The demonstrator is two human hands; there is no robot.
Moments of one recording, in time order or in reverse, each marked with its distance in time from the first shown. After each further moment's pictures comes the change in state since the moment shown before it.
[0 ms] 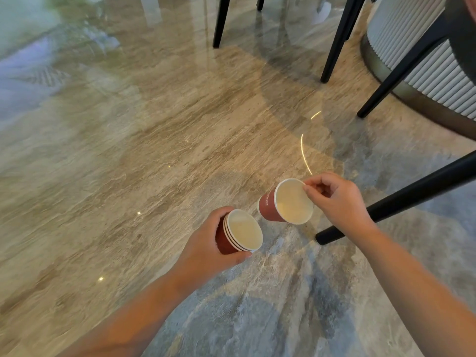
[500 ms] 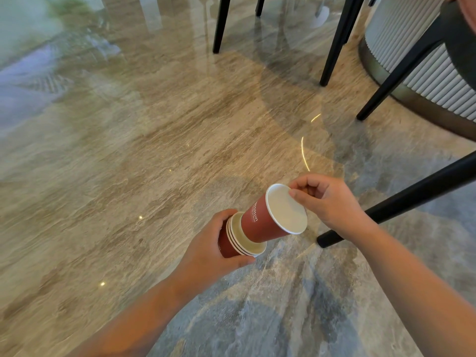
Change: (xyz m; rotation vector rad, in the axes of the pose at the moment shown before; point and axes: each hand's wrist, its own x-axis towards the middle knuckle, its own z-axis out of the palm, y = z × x) left_hand -0.002 0.009 -0.002 0.013 -0.015 0.008; right_hand -0.001 -0.034 0.004 0.247 -0.188 0.019
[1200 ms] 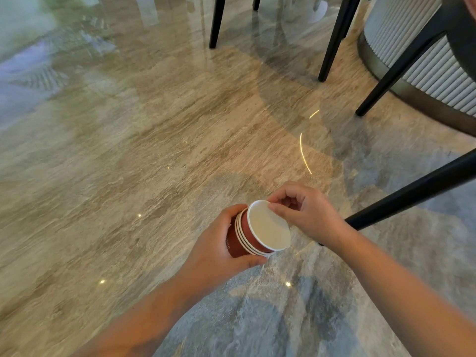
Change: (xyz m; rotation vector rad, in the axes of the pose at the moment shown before) left_hand 0.003 0.020 0.007 -0.063 -0.027 0.043; right_hand -0.003 0.008 0.022 -0.127 -0.118 -0.012
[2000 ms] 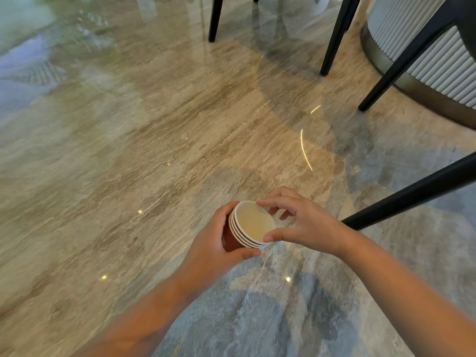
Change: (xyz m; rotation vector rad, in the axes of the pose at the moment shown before) left_hand 0.005 -0.010 0.001 -0.104 0.008 -0.004; right_hand -0.001 0.012 0.002 -0.163 -0.287 -0.019
